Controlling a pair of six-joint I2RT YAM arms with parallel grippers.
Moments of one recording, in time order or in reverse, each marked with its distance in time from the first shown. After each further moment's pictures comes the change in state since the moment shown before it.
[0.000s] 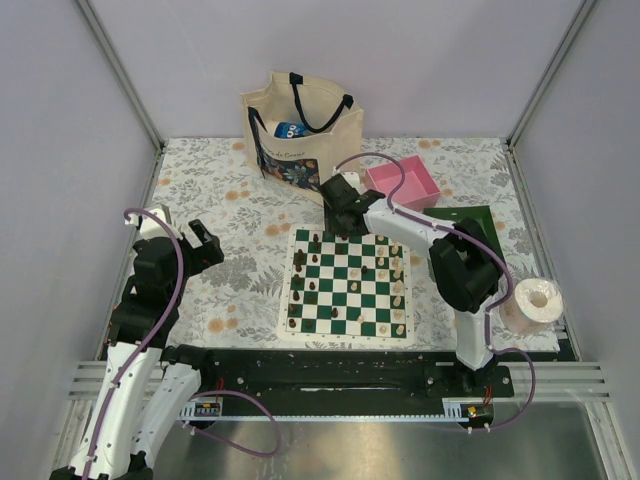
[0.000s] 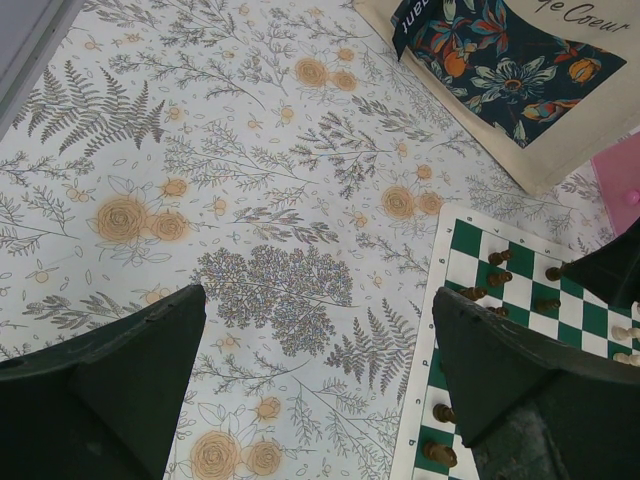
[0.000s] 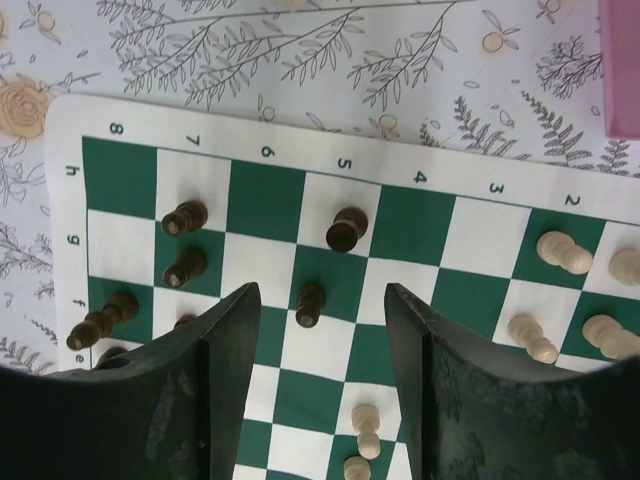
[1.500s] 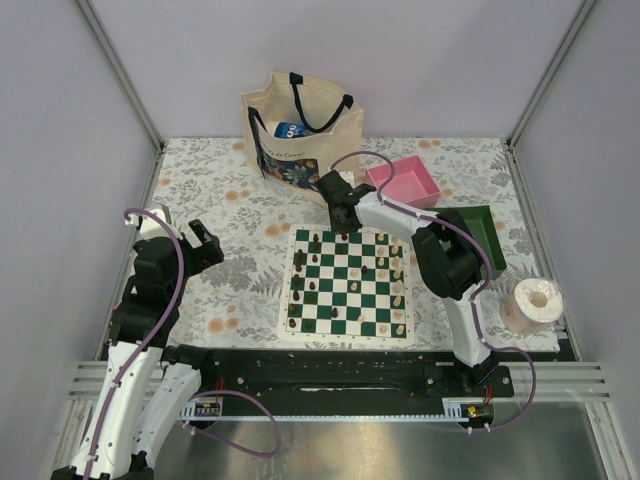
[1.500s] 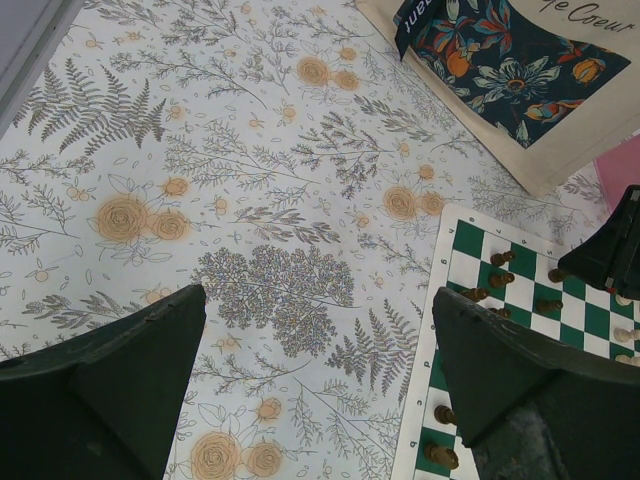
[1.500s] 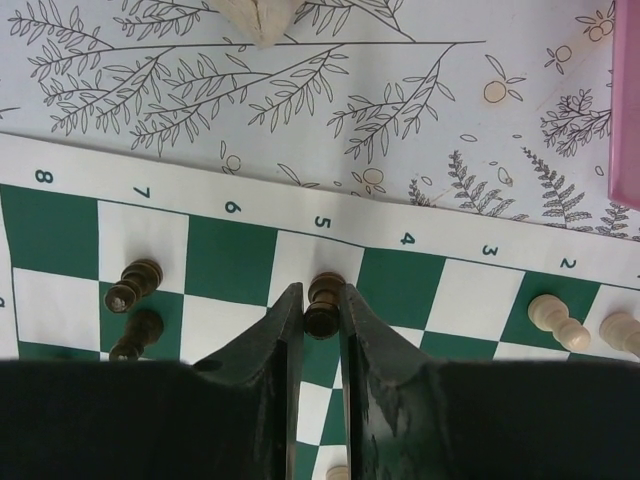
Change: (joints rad) left arm 0.009 0.000 -0.007 0.007 0.004 0.000; right arm -0.046 0.170 0.159 -0.069 0.000 -0.082
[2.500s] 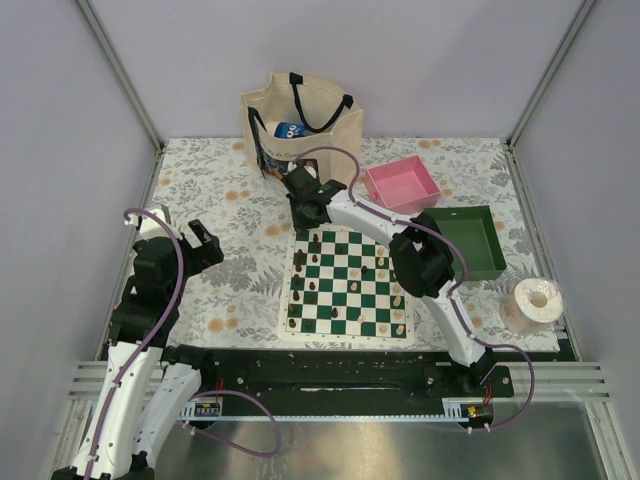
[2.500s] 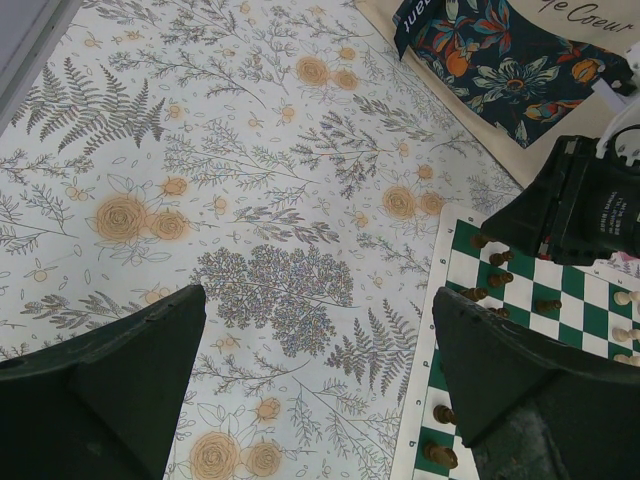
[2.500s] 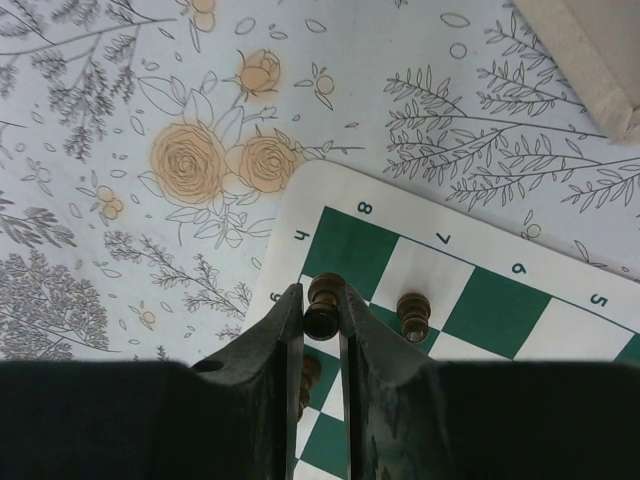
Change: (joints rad) left arm 0.006 0.000 0.000 0.000 0.008 0.000; right arm 0.110 0.166 0.341 -0.025 -0.167 0.029
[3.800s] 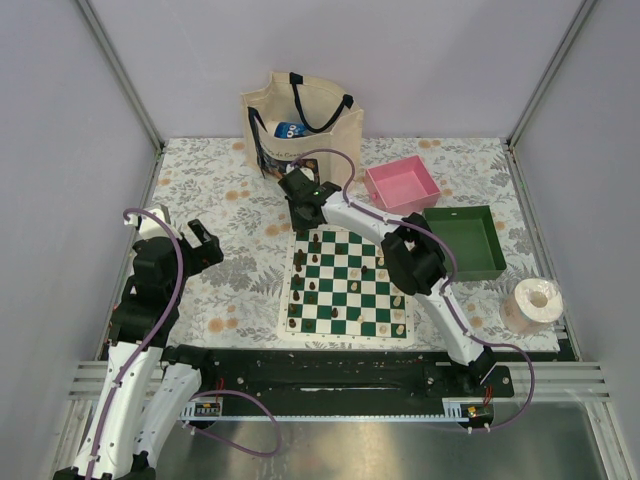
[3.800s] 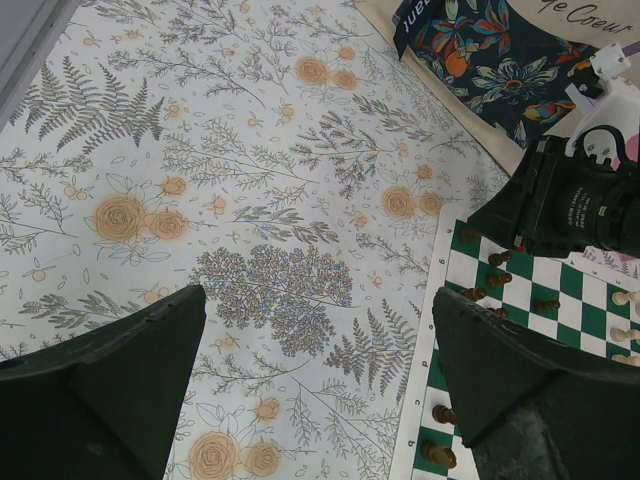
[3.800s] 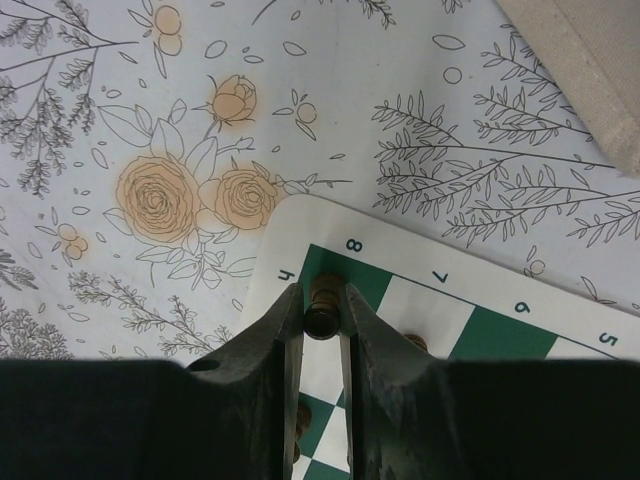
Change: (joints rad) left arm 0.009 0.000 0.000 0.000 0.010 -0.001; right arm 0.000 0.085 0.063 -0.009 0.035 -0.002
